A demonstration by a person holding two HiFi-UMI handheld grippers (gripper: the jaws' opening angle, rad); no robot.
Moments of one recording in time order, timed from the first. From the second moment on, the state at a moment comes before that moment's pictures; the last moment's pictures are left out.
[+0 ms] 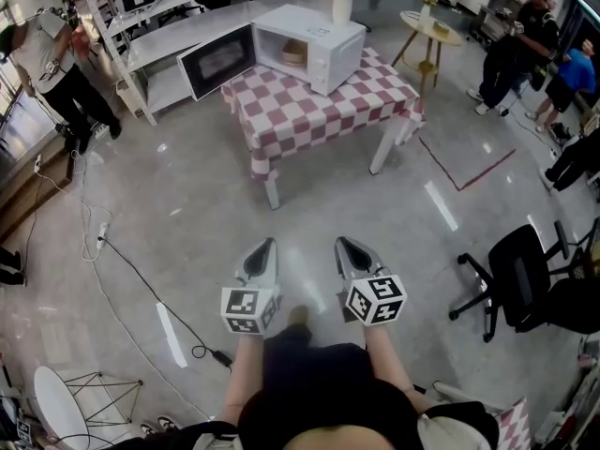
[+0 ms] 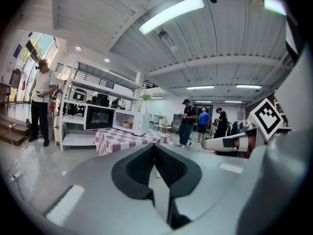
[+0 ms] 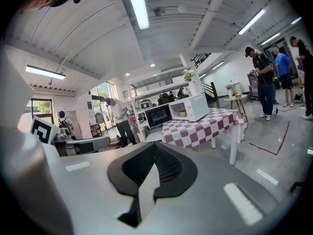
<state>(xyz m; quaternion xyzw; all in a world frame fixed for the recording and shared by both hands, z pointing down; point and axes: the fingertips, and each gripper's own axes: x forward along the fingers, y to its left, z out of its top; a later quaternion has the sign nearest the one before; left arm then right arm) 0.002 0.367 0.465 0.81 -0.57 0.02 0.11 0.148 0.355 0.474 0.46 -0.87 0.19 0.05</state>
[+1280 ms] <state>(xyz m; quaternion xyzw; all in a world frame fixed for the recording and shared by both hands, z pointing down) -0.029 0.281 0.497 0.83 -0.53 0.06 0.12 0.104 0.283 0.499 0.46 -0.85 0.22 0.08</state>
